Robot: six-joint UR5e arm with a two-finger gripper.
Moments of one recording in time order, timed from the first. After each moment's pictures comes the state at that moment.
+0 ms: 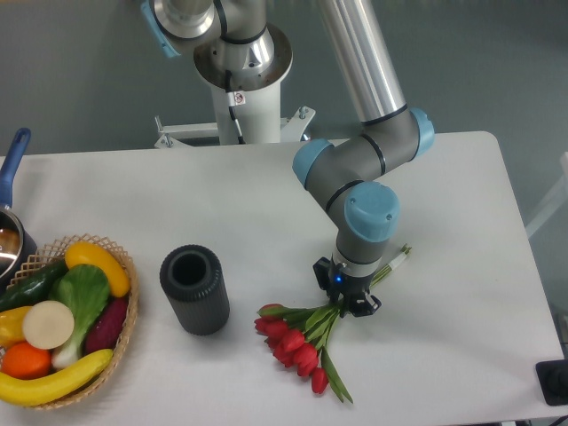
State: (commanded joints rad) arm 2.55 -2.13 -1.71 -0.77 1.43 1.30
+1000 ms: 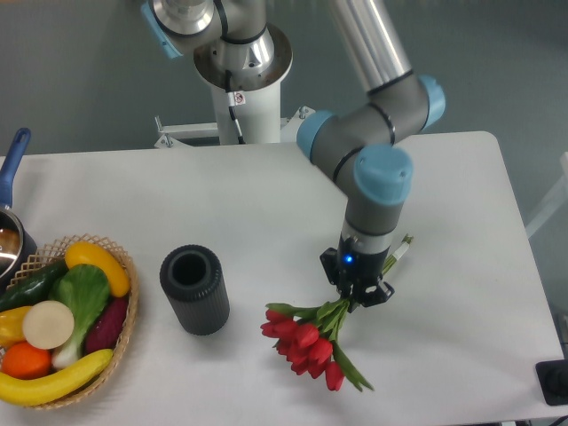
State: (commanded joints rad) arm 2.64 -1.95 -1.70 -0.76 1.16 1.22
